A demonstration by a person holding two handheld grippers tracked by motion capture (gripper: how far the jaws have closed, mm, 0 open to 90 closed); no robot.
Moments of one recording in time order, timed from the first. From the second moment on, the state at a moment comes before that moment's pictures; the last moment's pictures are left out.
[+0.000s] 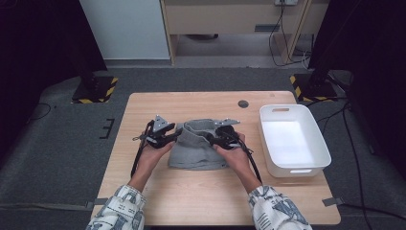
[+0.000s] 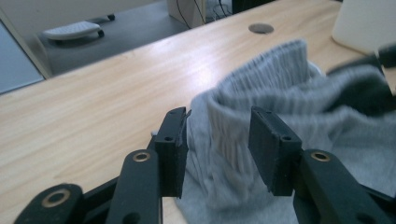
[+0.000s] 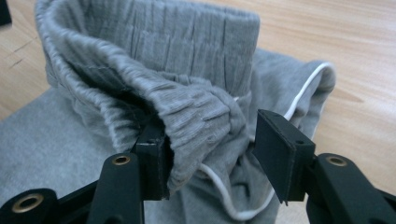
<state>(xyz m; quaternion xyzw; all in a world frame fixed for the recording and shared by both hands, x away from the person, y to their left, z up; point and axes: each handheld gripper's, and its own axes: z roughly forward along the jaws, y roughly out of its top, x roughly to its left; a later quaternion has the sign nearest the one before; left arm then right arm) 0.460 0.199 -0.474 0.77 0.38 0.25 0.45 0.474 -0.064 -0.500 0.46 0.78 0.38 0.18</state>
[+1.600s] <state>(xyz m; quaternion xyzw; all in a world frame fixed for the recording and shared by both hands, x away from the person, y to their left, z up) 0.470 0.165 -0.498 0.82 0.37 0.21 0.38 0.464 -0.067 -0.466 0.44 0.76 0.45 0.16</state>
